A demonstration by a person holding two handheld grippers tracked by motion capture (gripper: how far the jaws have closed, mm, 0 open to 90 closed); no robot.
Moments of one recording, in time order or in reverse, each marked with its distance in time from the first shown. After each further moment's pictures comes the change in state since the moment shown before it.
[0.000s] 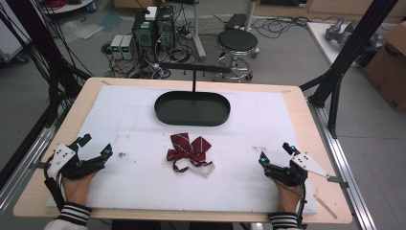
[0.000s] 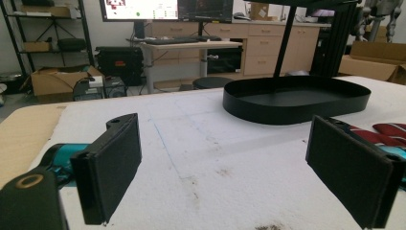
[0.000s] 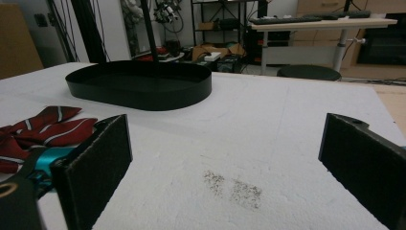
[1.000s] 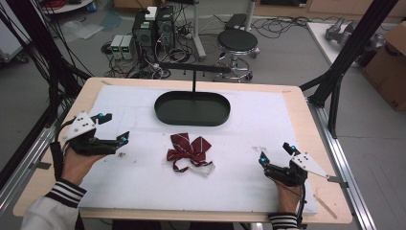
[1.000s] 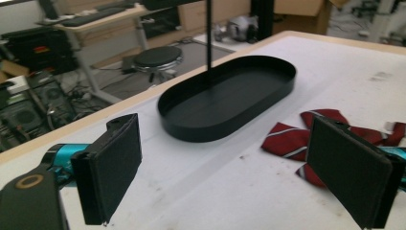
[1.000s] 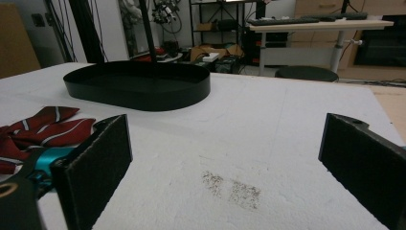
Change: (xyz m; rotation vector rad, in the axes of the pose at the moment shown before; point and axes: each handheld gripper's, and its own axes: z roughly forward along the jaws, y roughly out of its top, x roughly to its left) left arm -0.038 0.101 0.052 0.222 -0.292 0.181; right arm 0.000 0.000 0.000 -0.005 -0.008 -0.008
